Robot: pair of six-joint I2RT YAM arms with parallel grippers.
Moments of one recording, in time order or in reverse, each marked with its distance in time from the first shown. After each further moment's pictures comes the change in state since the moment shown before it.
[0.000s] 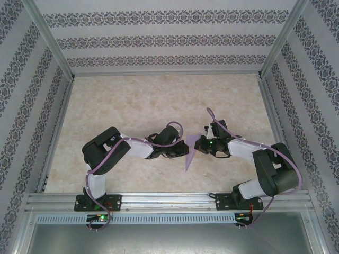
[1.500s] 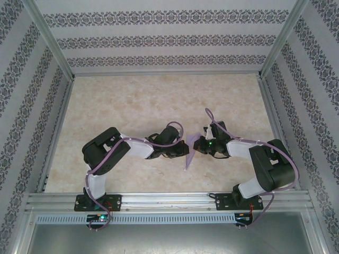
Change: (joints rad) left arm -0.011 -0.017 0.006 -0.024 -0.028 -0.003; right arm 0.004 0.055 -0.034 0.120 -0.019 0.001
